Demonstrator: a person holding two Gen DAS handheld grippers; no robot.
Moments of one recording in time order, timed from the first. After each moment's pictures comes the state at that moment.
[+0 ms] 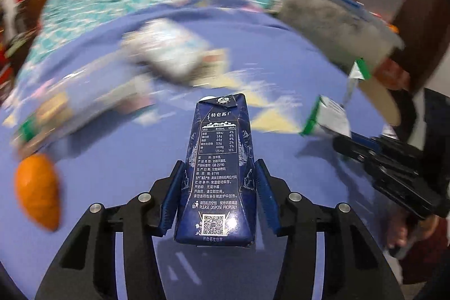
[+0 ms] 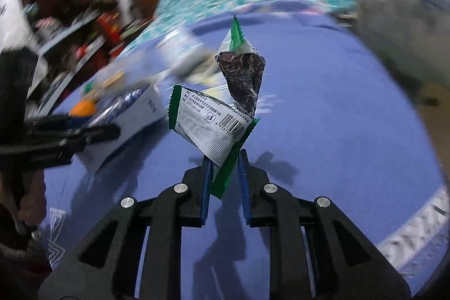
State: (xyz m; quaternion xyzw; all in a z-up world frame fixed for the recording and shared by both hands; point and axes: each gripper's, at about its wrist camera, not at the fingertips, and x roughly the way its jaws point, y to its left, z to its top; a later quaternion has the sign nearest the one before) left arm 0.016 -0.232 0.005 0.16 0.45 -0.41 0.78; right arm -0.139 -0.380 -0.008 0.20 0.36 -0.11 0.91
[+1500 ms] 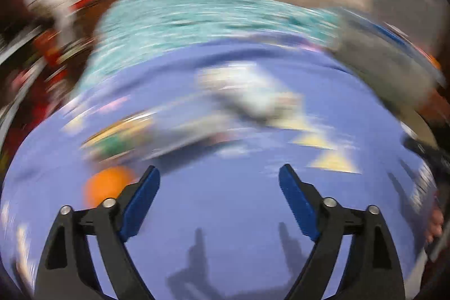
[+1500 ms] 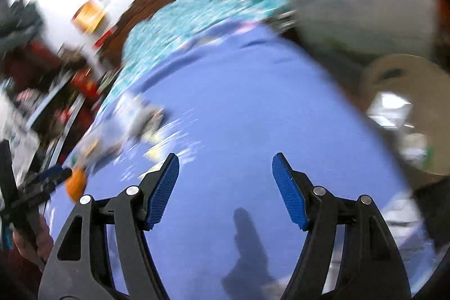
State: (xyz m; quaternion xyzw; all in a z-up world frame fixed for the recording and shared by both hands) left arm 0.053 -0.147 0.046 0.14 0.38 -0.22 0.89; right arm -0.117 -0.420 0.011 0.28 0.33 -0.10 0.89
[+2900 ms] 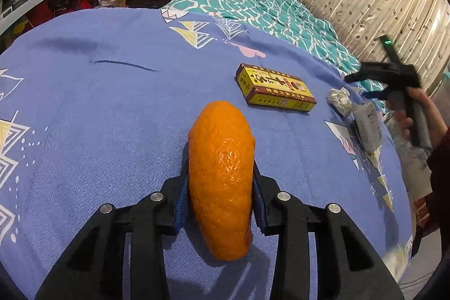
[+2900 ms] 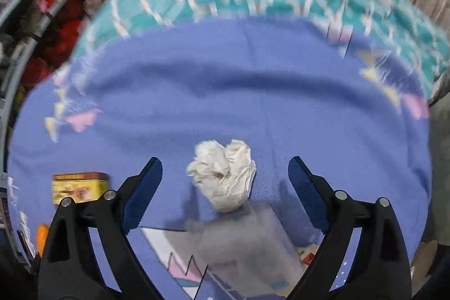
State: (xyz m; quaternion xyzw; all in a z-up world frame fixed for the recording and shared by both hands) left arm 0.135 0.055 -0.024 -0.09 0.44 -0.17 0.87; right arm 0.281 -0.320 0.029 0.09 0.60 -0.08 0.79
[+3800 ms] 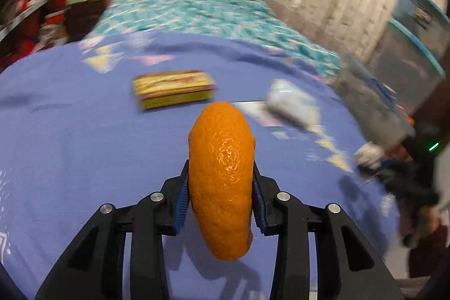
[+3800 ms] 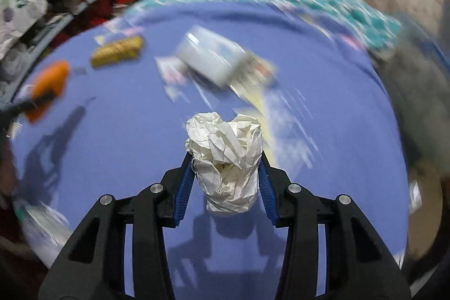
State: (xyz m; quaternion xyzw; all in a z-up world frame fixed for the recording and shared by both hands) left arm 0.078 -0.028 0.035 -0.01 0.41 -0.33 0.85; right arm -0.073 -0.316 0.028 0.04 0.47 -0.10 0.88
